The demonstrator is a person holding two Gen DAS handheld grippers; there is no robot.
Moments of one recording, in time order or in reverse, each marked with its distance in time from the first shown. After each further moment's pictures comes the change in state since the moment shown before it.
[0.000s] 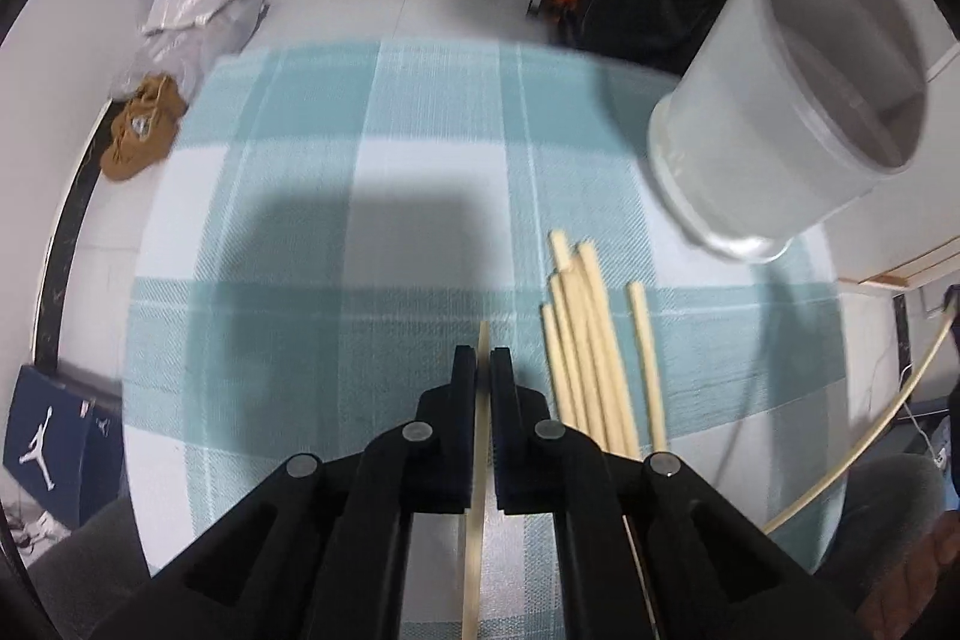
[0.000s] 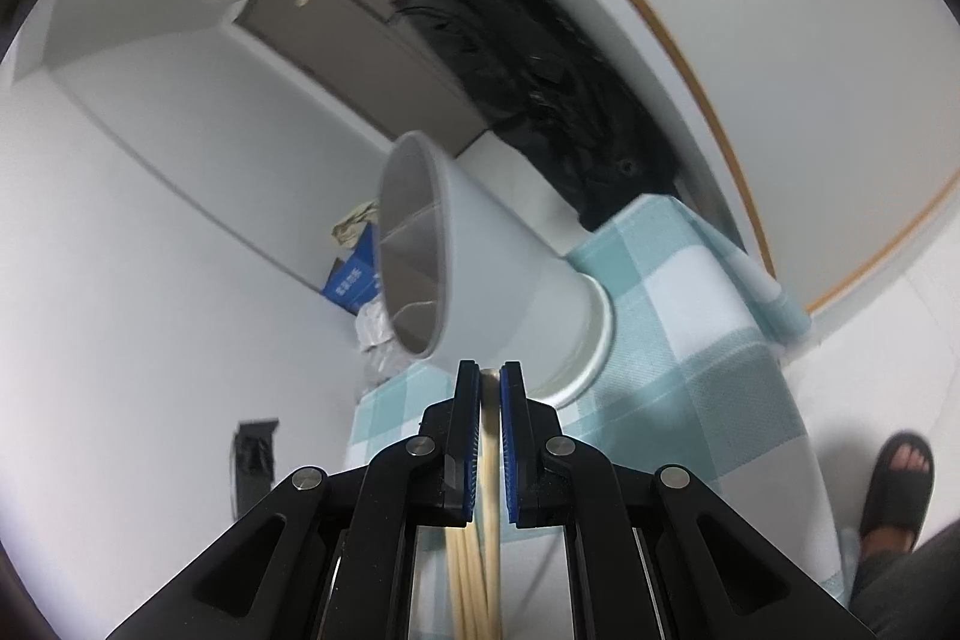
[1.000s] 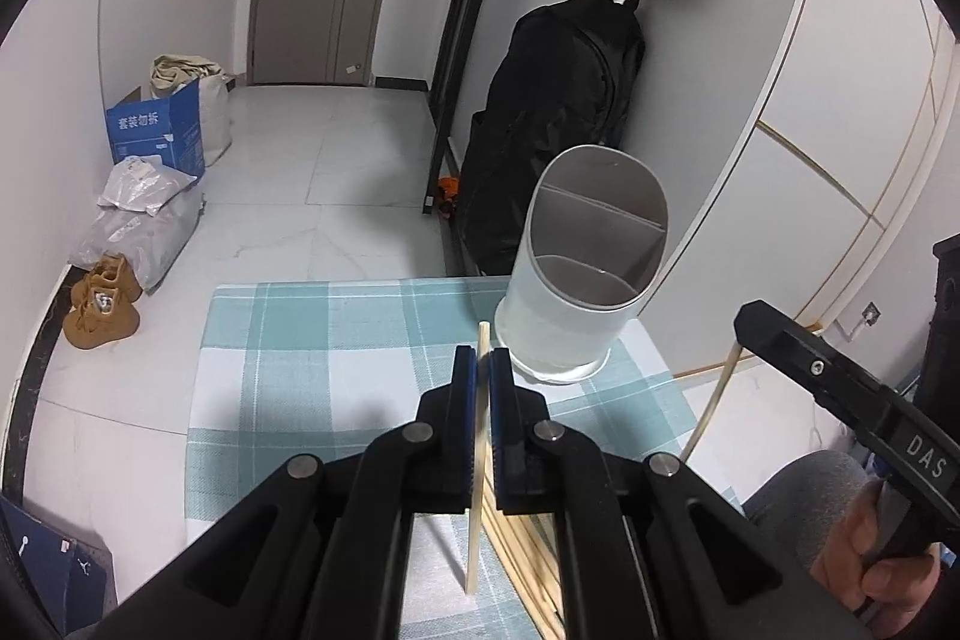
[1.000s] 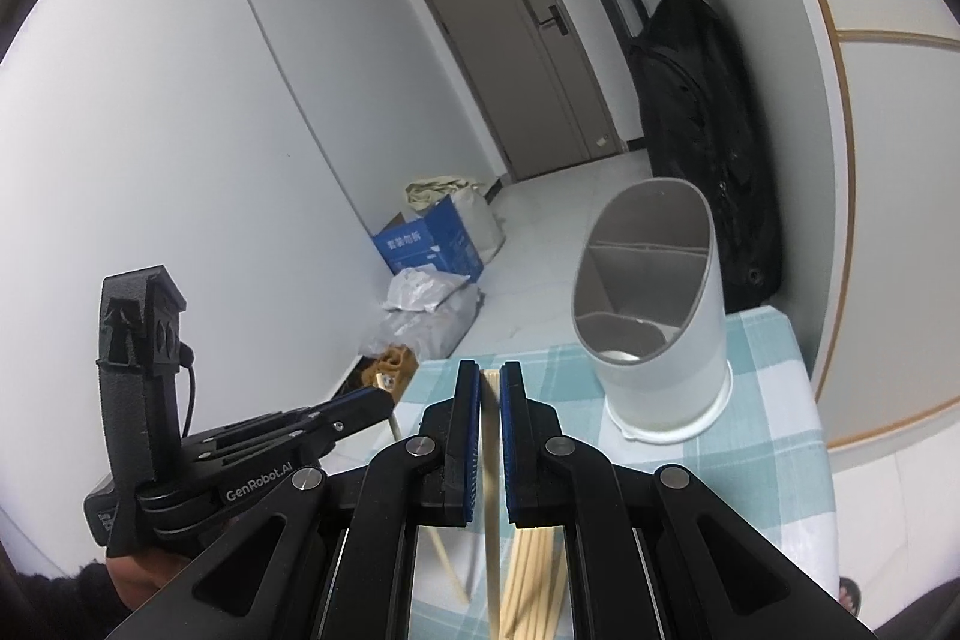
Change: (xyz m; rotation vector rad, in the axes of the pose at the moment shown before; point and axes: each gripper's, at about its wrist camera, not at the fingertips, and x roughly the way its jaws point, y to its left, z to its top) left arm -0.109 -0.006 -0.011 0.158 -0.453 -0.221; right arm -0.012 0.116 -0.032 -0.434 -0.037 0.029
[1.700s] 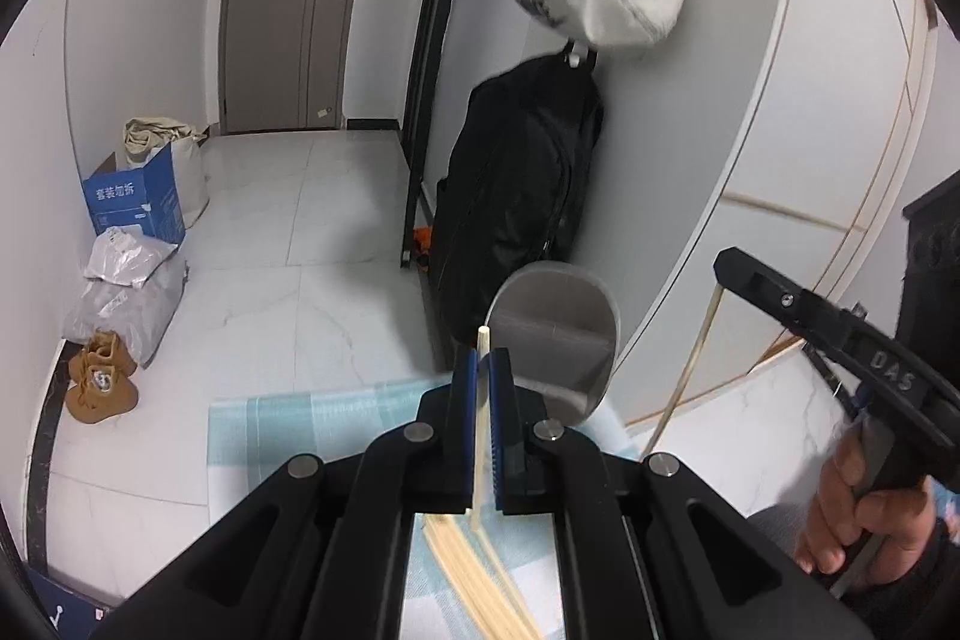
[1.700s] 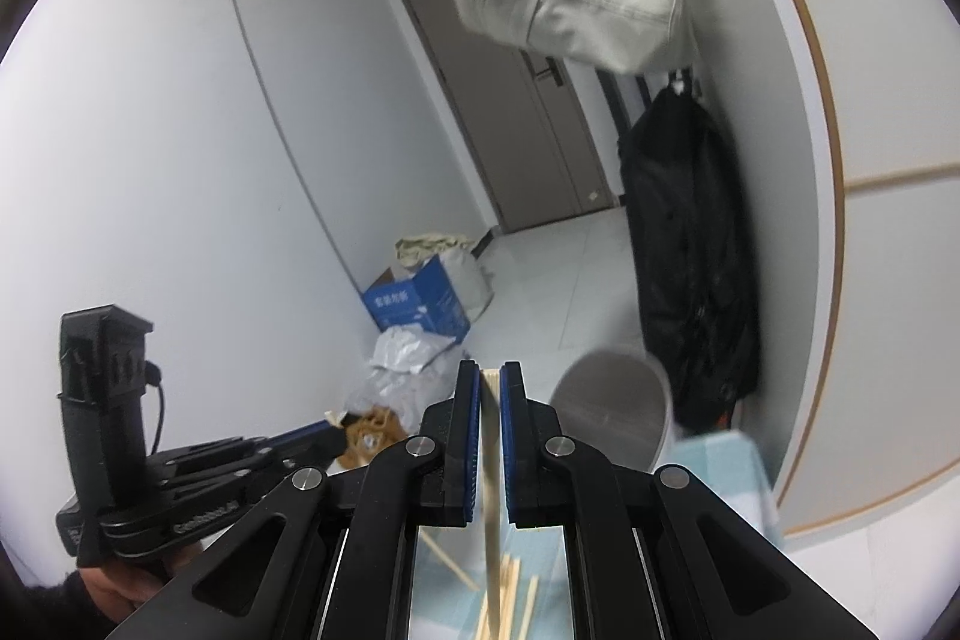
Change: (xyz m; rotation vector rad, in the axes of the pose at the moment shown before) left arm -0.023 -0.027 0.074 0.073 -0.065 -0.040; right arm -0.018 -0.014 0.099 -0.023 -0.109 -0.027
